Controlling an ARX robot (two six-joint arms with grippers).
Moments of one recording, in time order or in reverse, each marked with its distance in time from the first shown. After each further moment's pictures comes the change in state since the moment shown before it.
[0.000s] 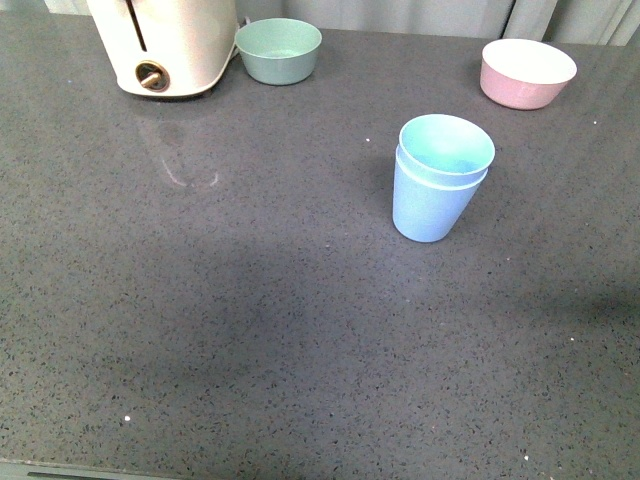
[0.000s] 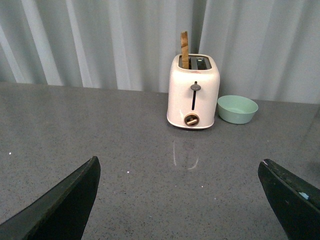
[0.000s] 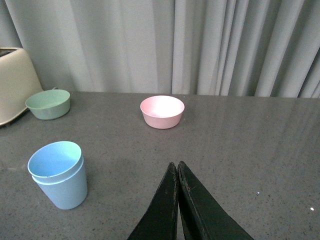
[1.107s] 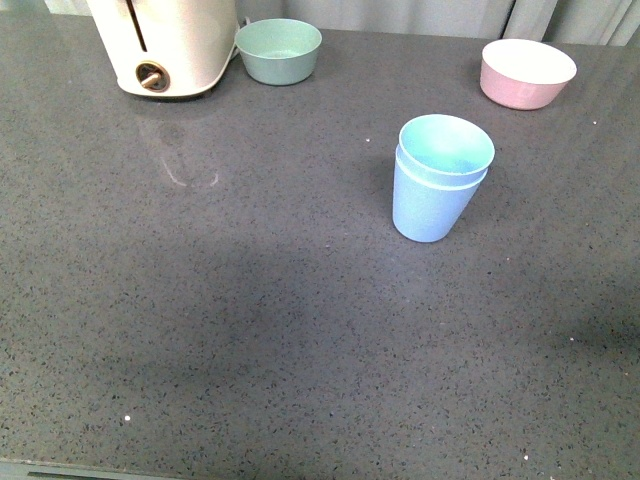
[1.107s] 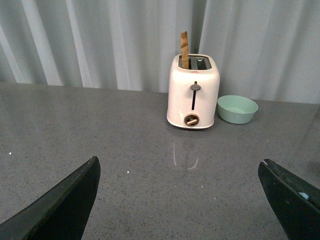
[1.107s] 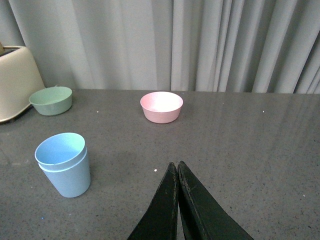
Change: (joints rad) left arm 0.000 0.000 0.000 0.000 0.000 0.000; right arm 0.000 -0.354 0.001 -0.358 0.000 0.000
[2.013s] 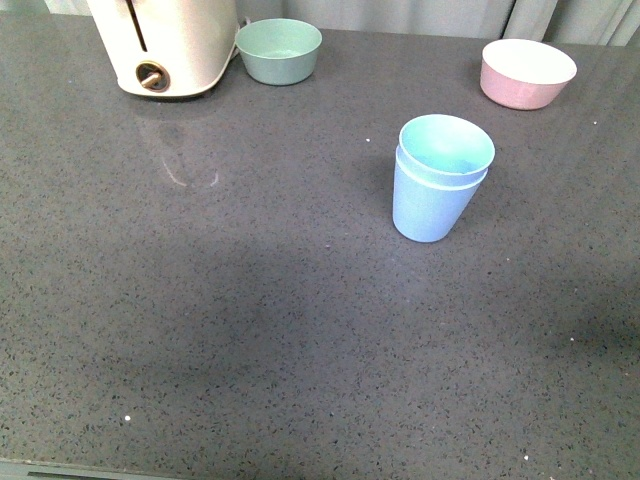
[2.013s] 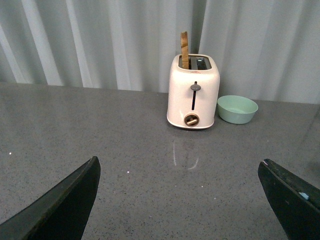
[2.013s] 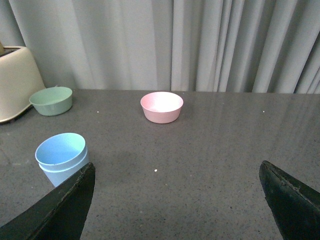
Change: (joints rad) left arm 0.000 0.000 0.000 0.000 0.000 0.000; right arm 0.000 0.000 0.000 0.000 0.000 0.000
